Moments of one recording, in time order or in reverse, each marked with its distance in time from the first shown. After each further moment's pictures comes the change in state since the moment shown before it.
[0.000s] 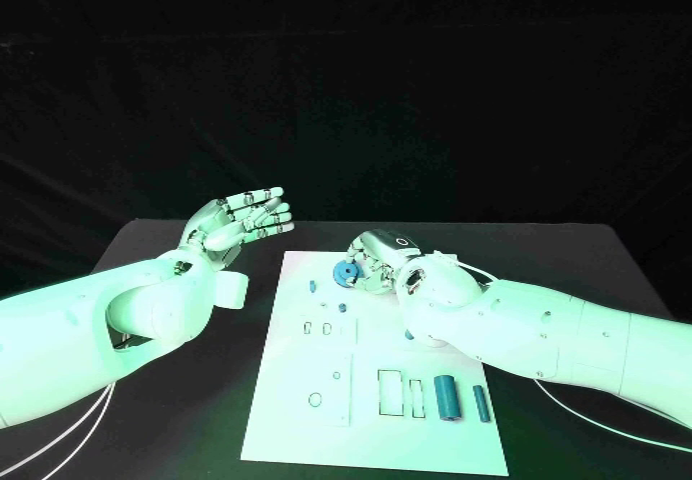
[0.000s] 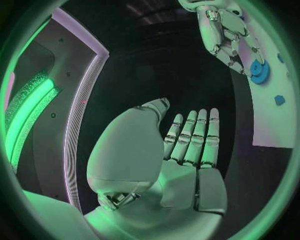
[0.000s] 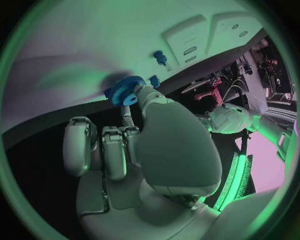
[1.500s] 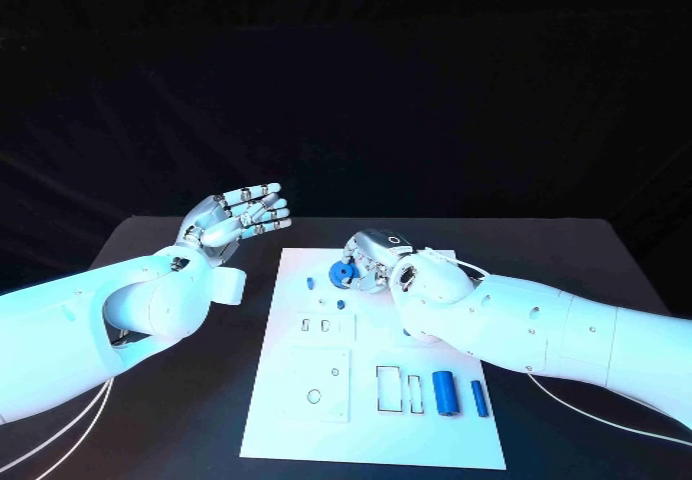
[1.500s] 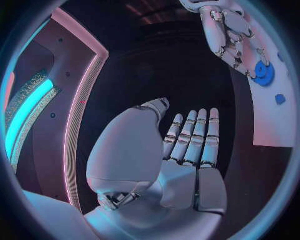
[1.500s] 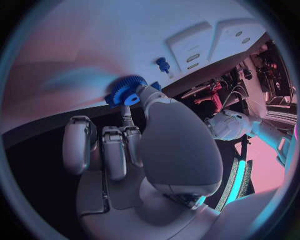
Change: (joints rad) left arm 0.000 0.000 0.000 -0.004 0.000 0.002 -0.003; left_hand -0.004 -0.004 0.006 0.000 0.000 0.000 0.000 0.000 0.000 0.000 0.000 0.000 0.000 0.000 0.000 0.003 0.001 0.000 0.004 -0.004 0.000 0.000; right arm -0.004 0.024 -0.005 -0.030 -0.024 0.041 -0.003; right_hand -0.046 -0.025 0.018 0.004 -0.020 -0.010 -0.005 -0.008 0.015 0.000 0.000 -0.023 0.000 0.000 0.000 0.000 0.000 0.000 -0.009 0.009 -0.026 0.000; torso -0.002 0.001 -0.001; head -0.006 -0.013
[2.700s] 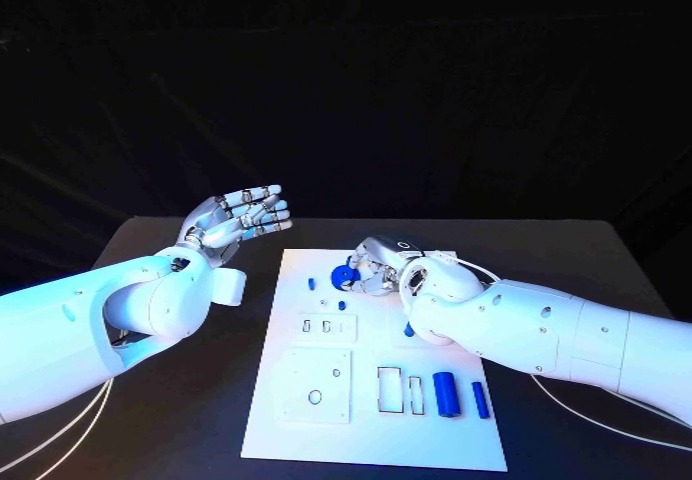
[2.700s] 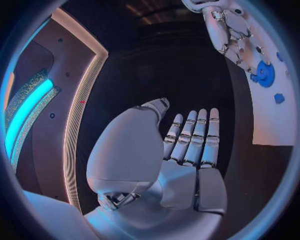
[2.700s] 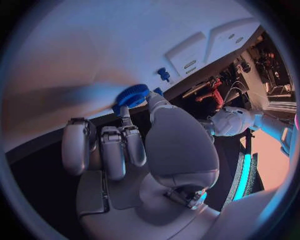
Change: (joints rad) left arm 0.000 -0.005 0.000 0.001 0.000 0.003 -0.008; left_hand 0.000 0.000 0.000 0.000 0.000 0.000 0.000 0.000 0.000 0.000 0.000 0.000 0.000 0.000 0.000 0.000 0.001 0.000 0.000 0.000 0.000 0.000; right arm -0.007 -0.032 0.001 0.006 0.085 0.038 0.025; right_hand -0.160 0.077 -0.185 0.005 0.042 -0.039 0.018 -0.066 -0.025 0.002 0.026 0.008 0.000 0.001 0.019 0.004 0.000 0.000 0.013 0.016 0.018 0.000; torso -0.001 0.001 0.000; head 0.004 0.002
